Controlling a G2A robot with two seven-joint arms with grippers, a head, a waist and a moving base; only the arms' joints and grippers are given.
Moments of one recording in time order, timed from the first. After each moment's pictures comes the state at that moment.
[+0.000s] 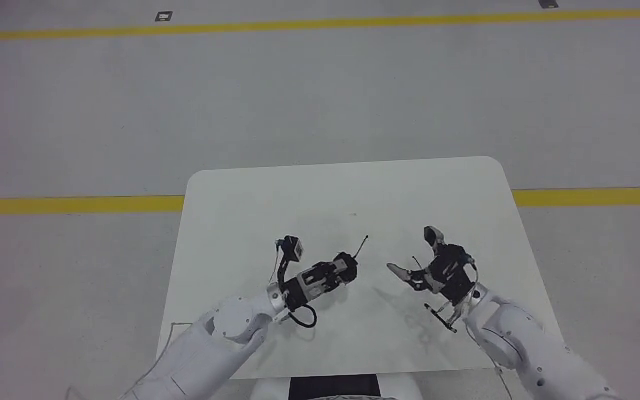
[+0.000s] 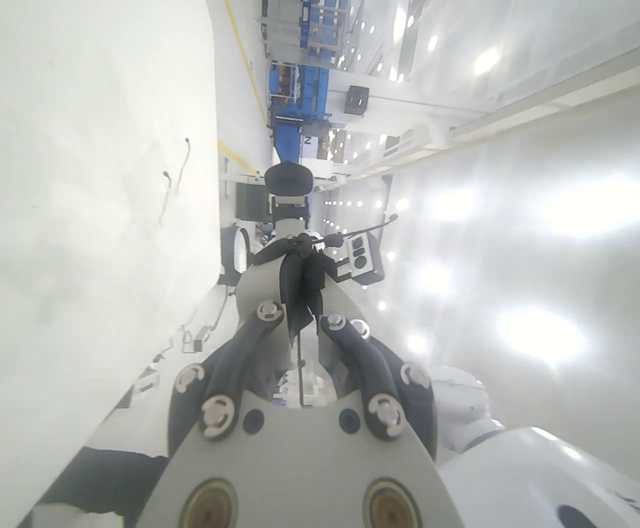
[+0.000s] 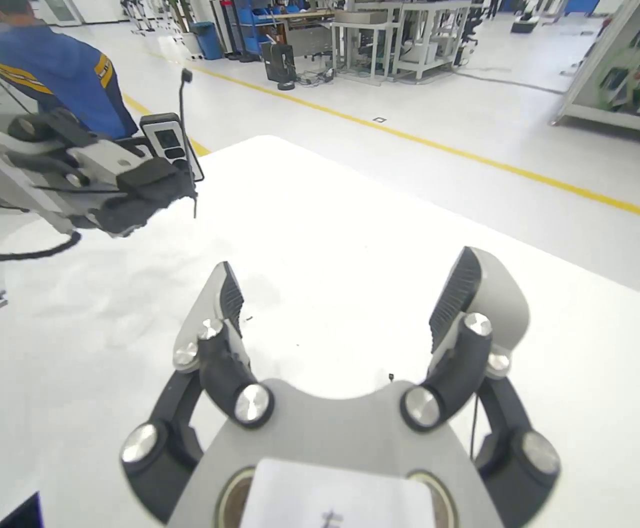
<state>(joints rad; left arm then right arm) 1.46 -1.07 -0.83 -1.63 -0.58 -0.31 -0.47 -1.76 -0.77 1.16 -1.81 -1.17 -0.20 -0.32</state>
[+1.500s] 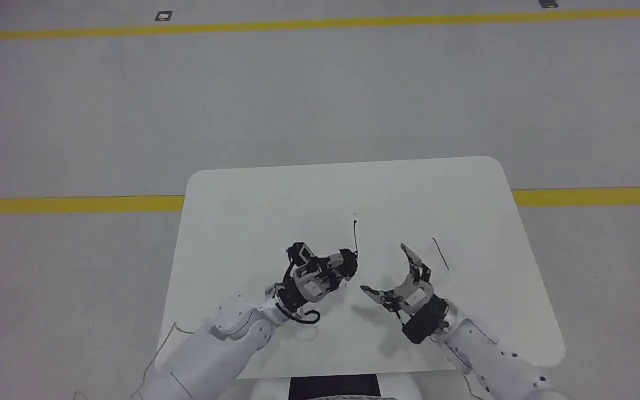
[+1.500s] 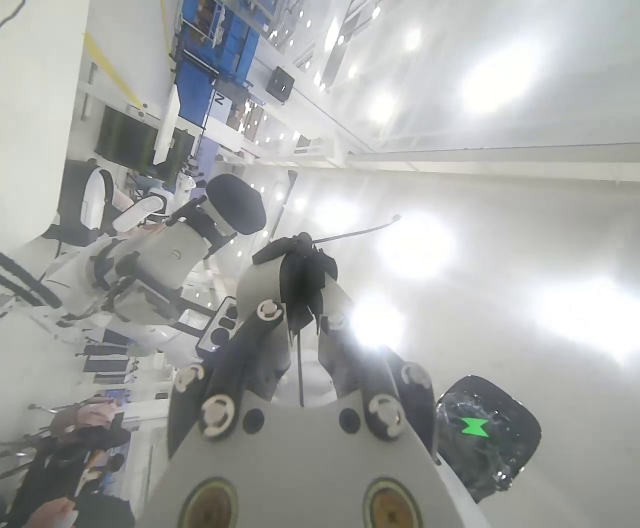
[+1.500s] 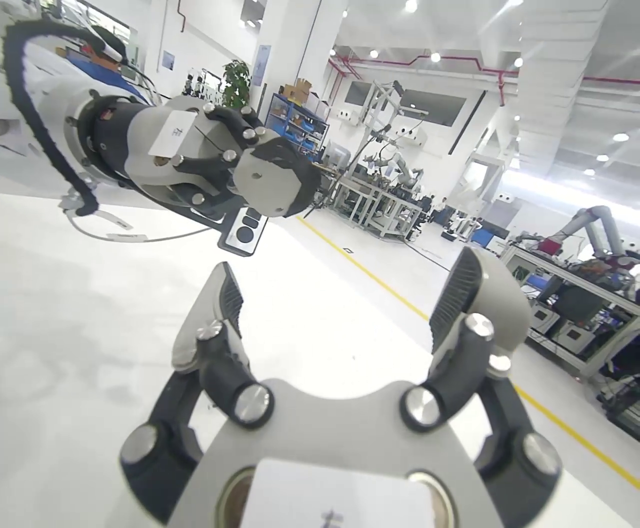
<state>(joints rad) 1.47 -1.10 -0.83 -1.61 -1.01 -0.27 -0.66 -1.58 -0.91 0.88 -1.53 -1.57 0.11 -0.94</state>
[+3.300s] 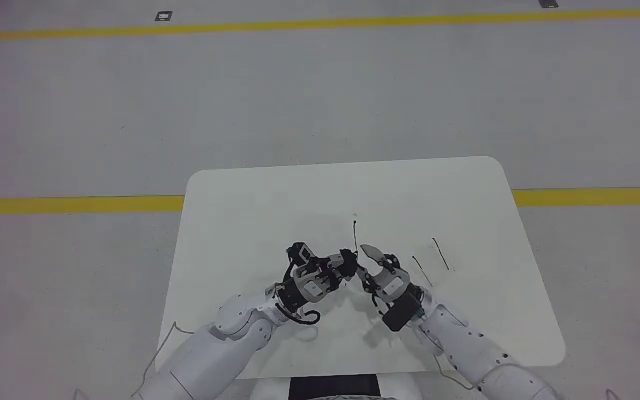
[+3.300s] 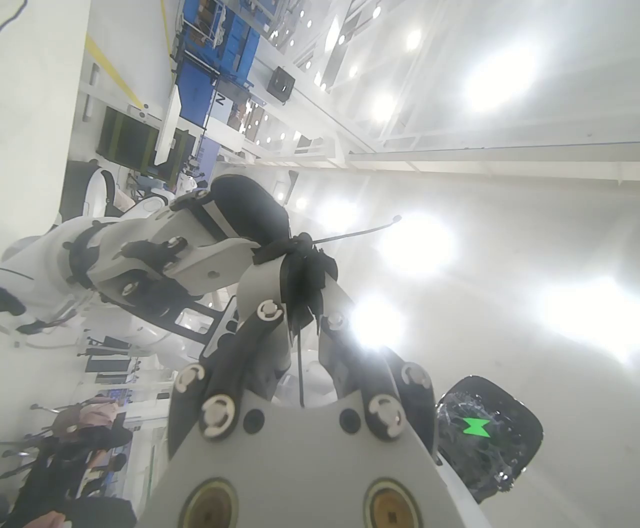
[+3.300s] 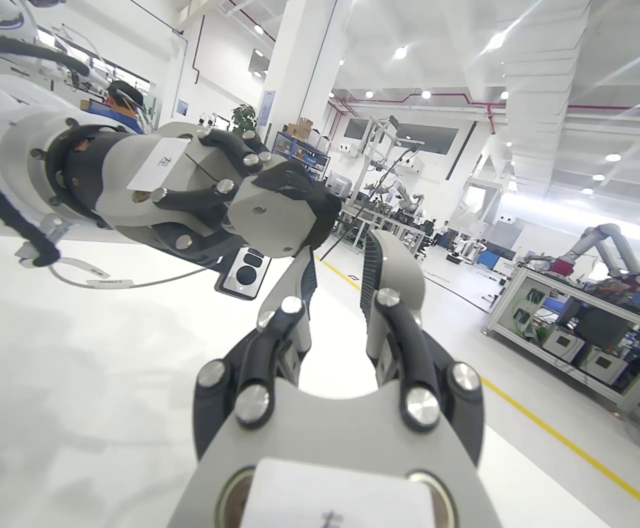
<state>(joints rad) 1.47 -1.10 -0.83 -1.61 -1.01 -0.27 -0.66 -1.43 -1.06 0.78 -1.35 -1.56 0.10 -1.04</state>
